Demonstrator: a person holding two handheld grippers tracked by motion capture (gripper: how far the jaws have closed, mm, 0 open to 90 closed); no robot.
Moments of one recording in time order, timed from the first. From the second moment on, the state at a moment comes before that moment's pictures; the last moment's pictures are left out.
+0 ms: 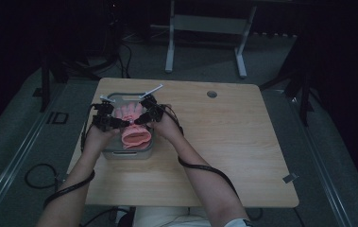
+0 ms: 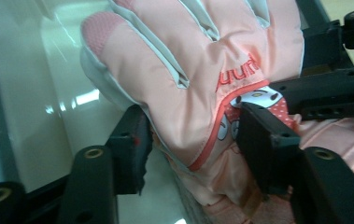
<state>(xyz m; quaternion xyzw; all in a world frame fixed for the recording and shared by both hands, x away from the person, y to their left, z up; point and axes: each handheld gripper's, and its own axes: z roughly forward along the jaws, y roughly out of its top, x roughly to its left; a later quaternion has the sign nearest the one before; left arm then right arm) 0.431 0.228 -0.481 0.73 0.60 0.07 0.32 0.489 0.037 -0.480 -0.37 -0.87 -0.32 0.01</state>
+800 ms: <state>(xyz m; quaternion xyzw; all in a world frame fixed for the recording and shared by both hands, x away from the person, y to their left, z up) 0.417 0.231 -0.443 0.72 0.57 0.11 0.38 0.480 0.021 -0.439 -0.35 -0.86 -0.37 -0.01</state>
